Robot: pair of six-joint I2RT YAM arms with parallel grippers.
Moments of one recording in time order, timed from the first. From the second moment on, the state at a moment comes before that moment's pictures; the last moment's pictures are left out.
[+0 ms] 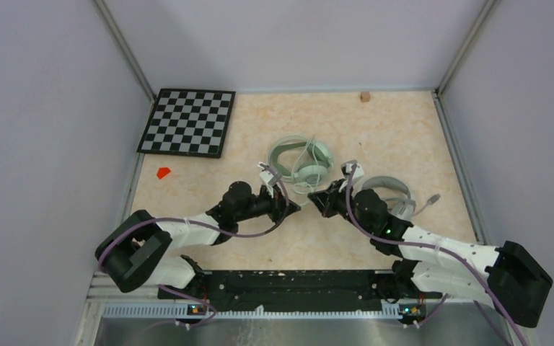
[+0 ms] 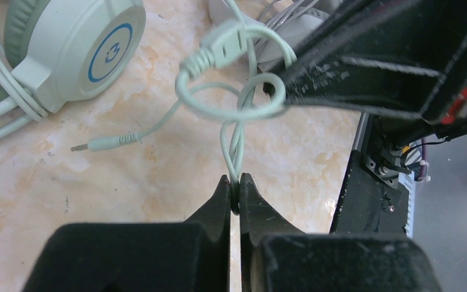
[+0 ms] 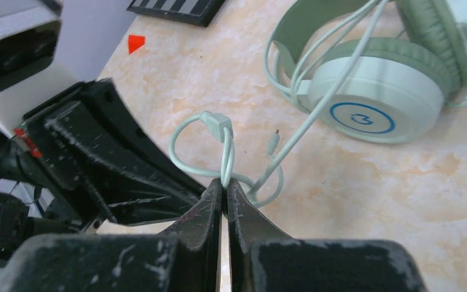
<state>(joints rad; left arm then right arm) -0.76 1.36 0.39 0.76 0.43 -0.42 0.90 0.97 0.37 0.42 0.16 0.56</state>
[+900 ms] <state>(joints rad) -0.78 1.16 0.40 0.54 0.25 -0.42 0.74 0.69 0.25 0.27 0.15 0.69</state>
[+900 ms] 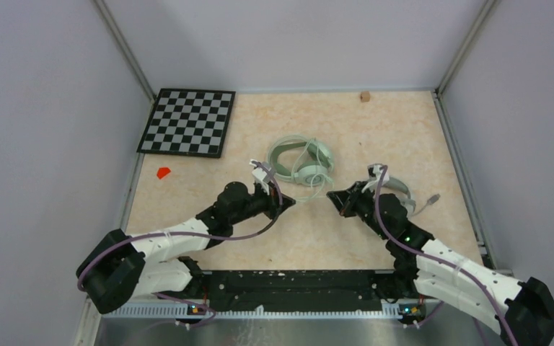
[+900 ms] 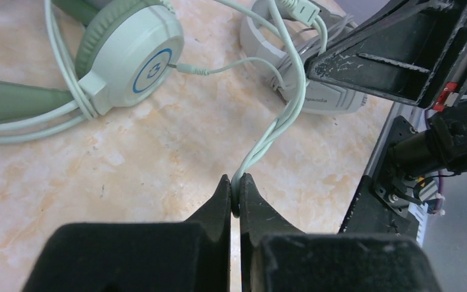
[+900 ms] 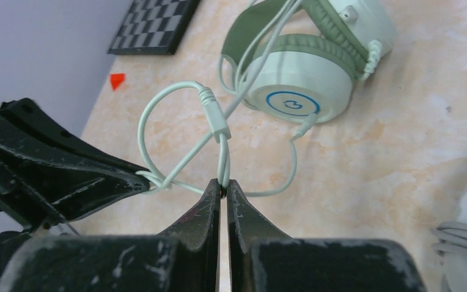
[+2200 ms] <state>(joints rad) -0.76 1.26 0.46 0.39 0.20 -0.39 0.72 1.06 0.61 0.15 0.16 0.44</state>
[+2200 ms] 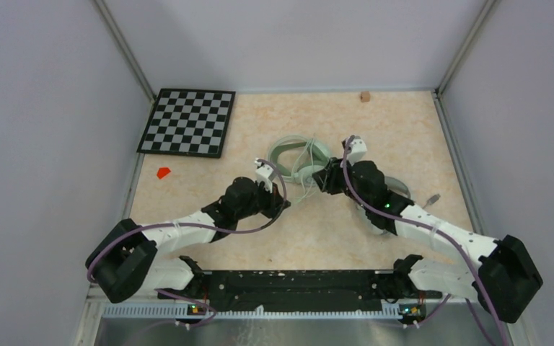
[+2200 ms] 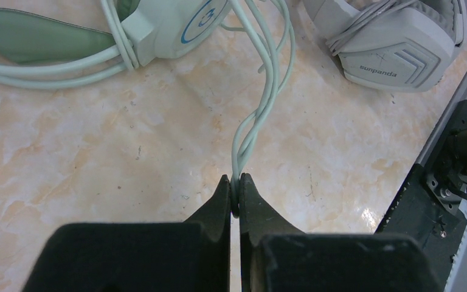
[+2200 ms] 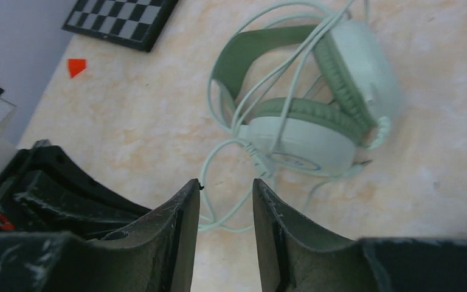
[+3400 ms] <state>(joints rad) -0.76 1.26 0.43 0.43 0.23 -0.40 0.72 1.38 0.53 0.71 -0.11 0.68</state>
